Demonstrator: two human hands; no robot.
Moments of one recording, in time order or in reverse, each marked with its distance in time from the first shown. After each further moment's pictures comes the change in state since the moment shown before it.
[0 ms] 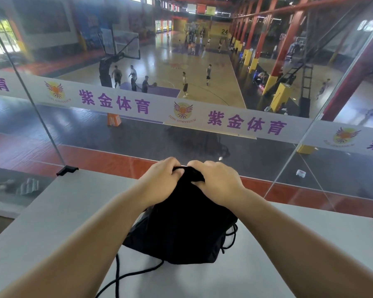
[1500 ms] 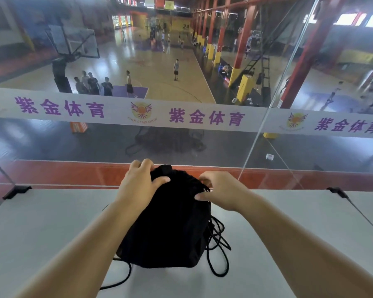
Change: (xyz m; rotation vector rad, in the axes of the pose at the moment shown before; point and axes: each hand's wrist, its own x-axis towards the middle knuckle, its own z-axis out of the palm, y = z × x) left_hand 0.025 0.010 0.049 0.123 0.126 -0.033; right_hand -0.057 0.062 -0.016 0.366 -0.198 0.384
